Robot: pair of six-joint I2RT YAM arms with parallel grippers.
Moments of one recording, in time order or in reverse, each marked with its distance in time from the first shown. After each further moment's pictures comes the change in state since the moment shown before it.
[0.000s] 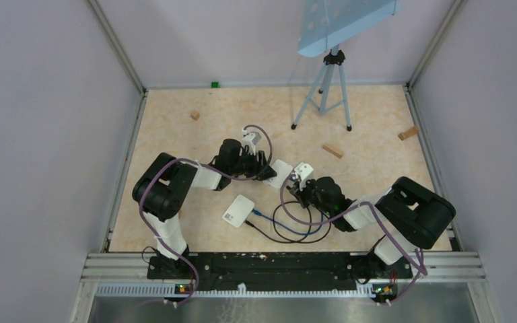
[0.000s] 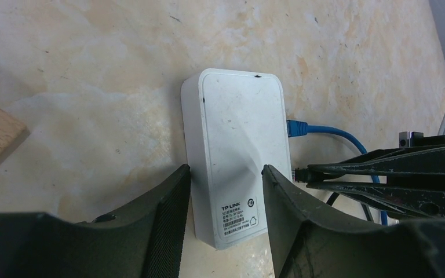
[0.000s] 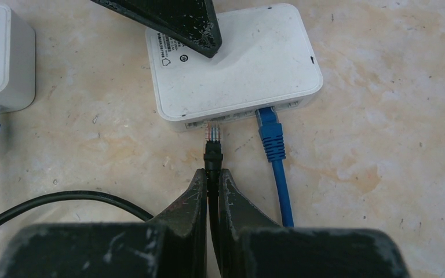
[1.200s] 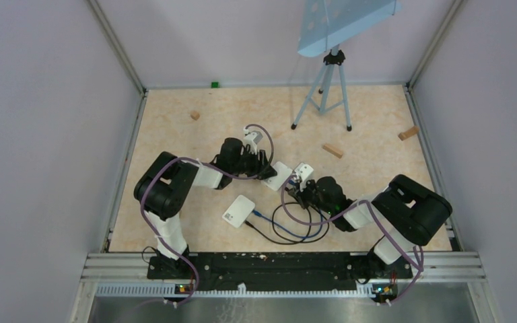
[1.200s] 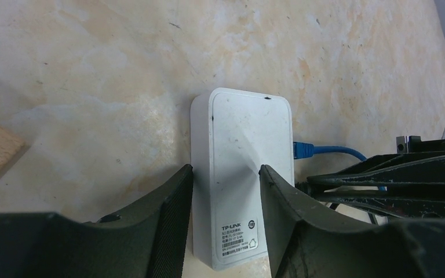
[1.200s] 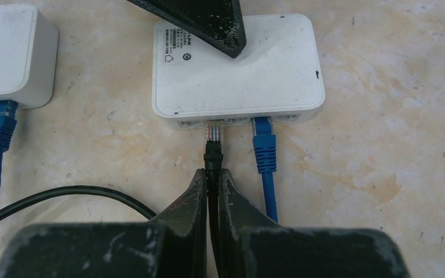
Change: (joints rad) left arm -0.003 0.016 0.024 -0.013 0.001 0.018; right arm -0.024 0.031 -0.012 0.058 -0.093 0.000
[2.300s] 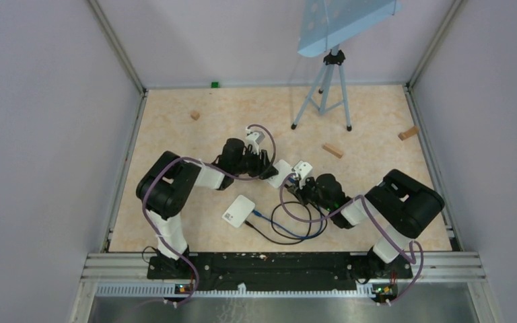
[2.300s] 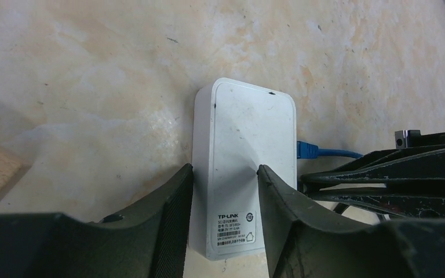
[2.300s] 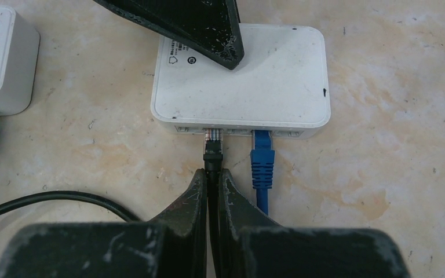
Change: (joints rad) left arm -0.018 0.020 0.014 0.013 -0.016 0.024; right arm -0.033 0.070 0.026 0.058 -0.019 -0.032
